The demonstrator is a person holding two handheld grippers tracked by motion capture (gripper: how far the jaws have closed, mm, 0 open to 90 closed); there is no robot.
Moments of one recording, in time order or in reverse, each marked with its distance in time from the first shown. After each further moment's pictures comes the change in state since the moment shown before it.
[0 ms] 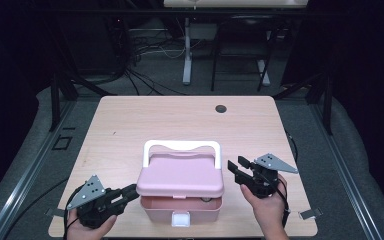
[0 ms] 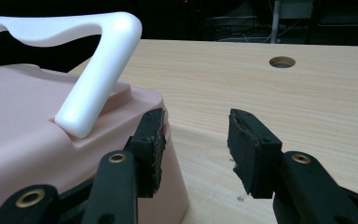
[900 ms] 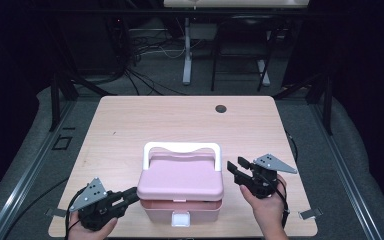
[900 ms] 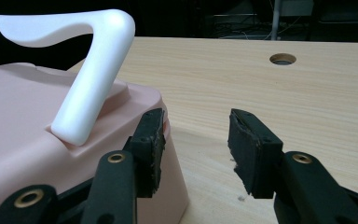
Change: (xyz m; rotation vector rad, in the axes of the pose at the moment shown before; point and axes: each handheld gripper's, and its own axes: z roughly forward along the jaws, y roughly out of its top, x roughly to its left) left arm 0.000 -0.008 0.003 0.014 -0.004 0.000; right arm -0.001 -0.002 0.002 0.008 -0.001 -0.001
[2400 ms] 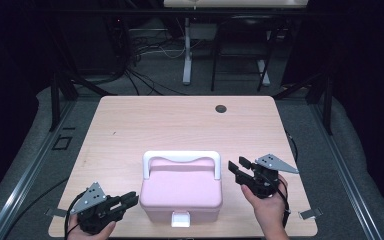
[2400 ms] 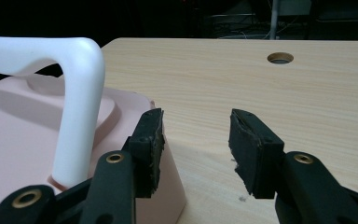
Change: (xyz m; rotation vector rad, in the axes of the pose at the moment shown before) left arm 0.006 -0.017 0.000 0.040 0.015 -0.024; right arm -0.003 -0.001 0.000 -0.005 -0.004 0.013
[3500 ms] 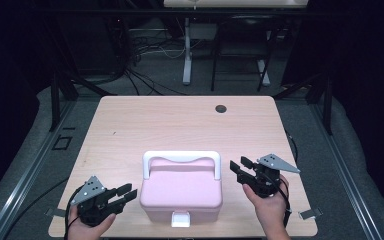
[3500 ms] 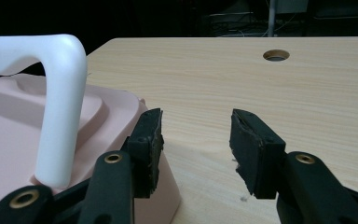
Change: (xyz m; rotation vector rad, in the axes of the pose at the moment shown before) left arm 0.018 0.003 0.006 -0.004 0.051 -0.042; right arm -0.007 -0.003 0.002 0.001 -0.005 0.015
